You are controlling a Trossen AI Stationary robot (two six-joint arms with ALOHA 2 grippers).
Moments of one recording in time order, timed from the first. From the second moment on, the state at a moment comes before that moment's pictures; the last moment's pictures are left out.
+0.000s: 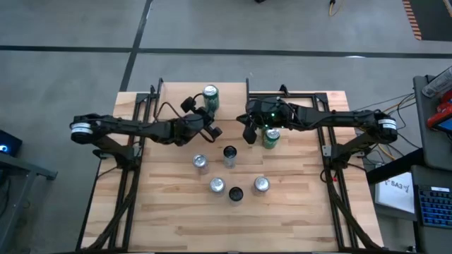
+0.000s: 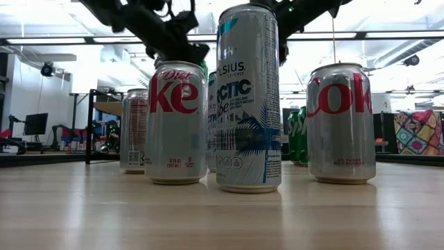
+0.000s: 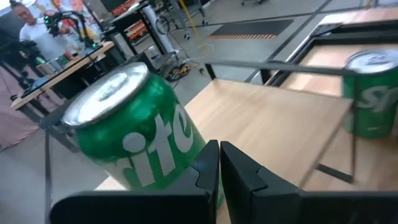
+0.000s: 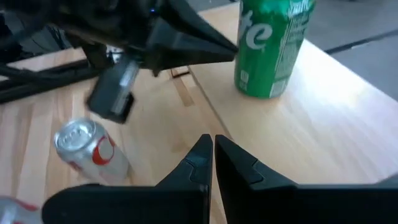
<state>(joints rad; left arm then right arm) 0.10 1.43 0.89 0.18 -0.80 0.14 -0.21 1.42 1.11 -0.13 0.07 0.14</state>
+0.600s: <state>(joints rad) 0.00 0.94 0.64 0.08 -0.58 0.15 -0.23 1.52 1.17 0.07 0.07 0.15</state>
